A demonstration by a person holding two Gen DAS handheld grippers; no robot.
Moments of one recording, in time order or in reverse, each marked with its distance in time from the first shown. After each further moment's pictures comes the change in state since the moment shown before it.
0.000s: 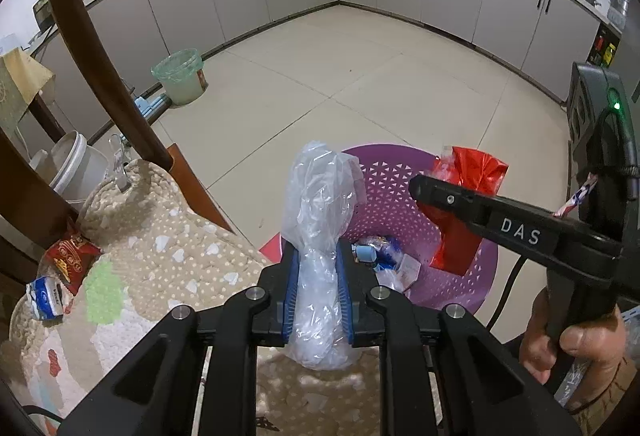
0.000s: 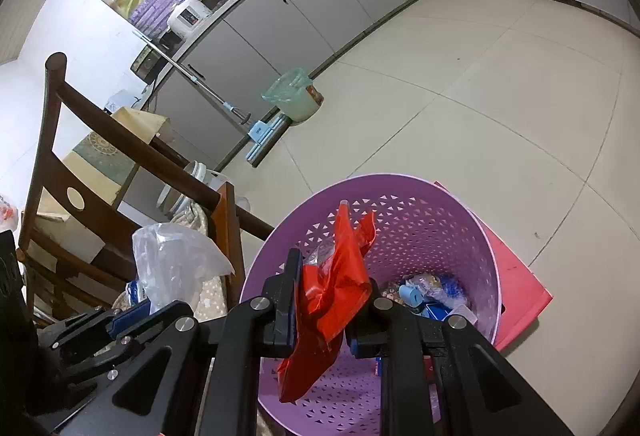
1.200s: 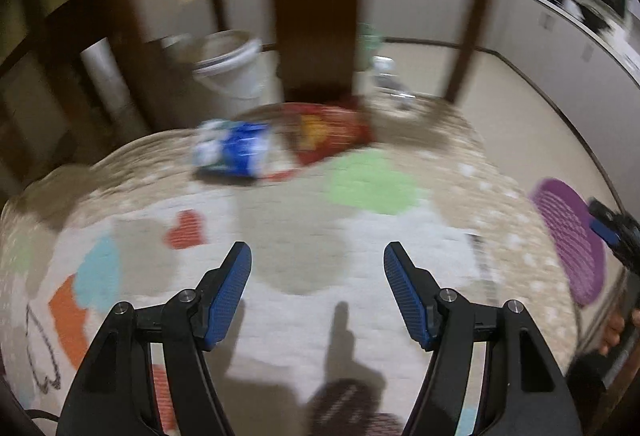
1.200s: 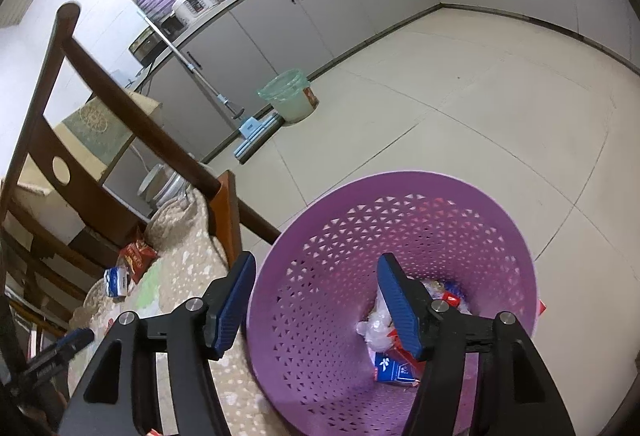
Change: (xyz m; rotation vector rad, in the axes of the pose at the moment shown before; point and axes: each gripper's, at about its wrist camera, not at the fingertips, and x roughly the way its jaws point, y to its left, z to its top) left arm -0.084 0.230 -0.139 -0.527 -0.016 0.286; right arm 0.016 0.046 -0.019 -0.107 -0.021 -0.087
